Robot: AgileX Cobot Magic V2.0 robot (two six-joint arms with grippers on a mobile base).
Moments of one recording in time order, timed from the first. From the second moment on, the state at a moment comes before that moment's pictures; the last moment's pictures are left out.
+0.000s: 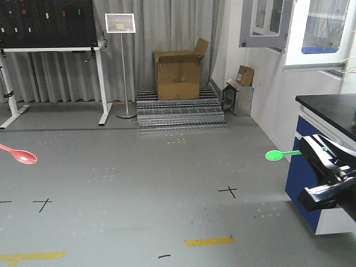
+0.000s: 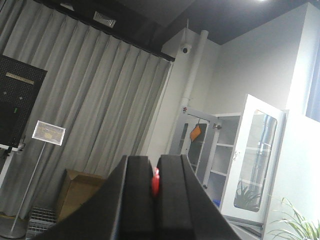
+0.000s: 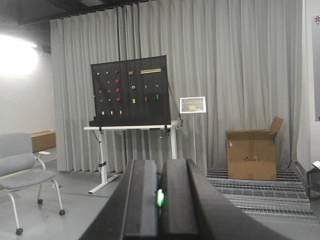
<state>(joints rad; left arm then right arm) -0.05 1.13 -0.56 0.10 -1.00 -0.49 0.07 1.20 -0.57 -0.41 -0.88 0.44</state>
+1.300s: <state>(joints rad) -0.05 1.13 -0.56 0.10 -0.99 -0.49 0.07 1.20 -0.57 -0.41 -0.88 0.44</state>
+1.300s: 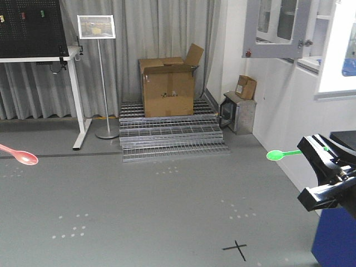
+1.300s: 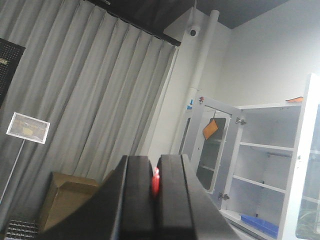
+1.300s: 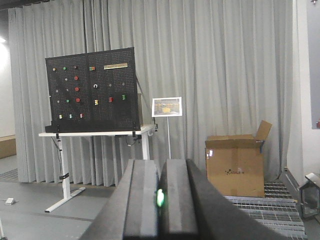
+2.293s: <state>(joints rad) -0.05 1.13 -0.56 0.10 -1.00 -0.49 0.07 1.20 -0.57 -0.41 -0.88 0.44</state>
